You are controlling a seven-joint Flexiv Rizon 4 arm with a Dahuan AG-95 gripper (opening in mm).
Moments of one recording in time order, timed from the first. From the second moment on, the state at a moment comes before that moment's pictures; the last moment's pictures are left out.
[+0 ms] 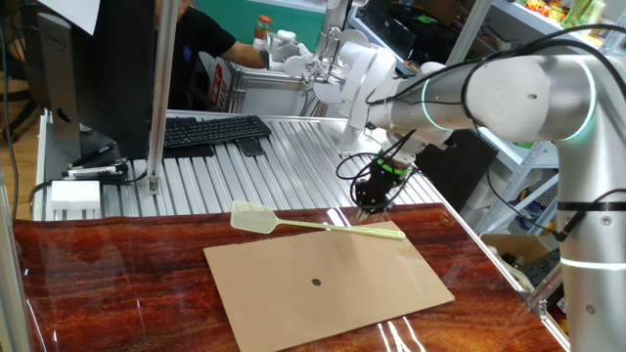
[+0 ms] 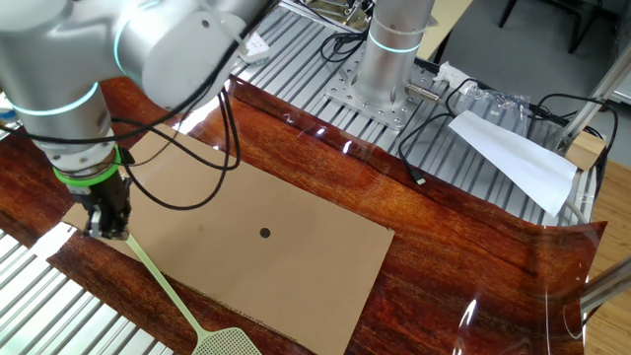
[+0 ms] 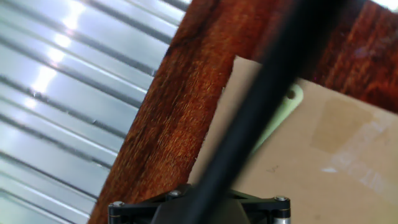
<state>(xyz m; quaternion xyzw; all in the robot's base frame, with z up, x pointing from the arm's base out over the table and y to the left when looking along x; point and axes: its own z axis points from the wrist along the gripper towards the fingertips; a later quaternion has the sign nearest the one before) 0.705 -0.201 0.044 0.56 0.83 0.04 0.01</state>
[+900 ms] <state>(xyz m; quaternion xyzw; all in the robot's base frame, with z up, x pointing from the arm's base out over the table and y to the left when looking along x) 0.703 -0.207 0.044 0.67 0.74 0.06 0.00</state>
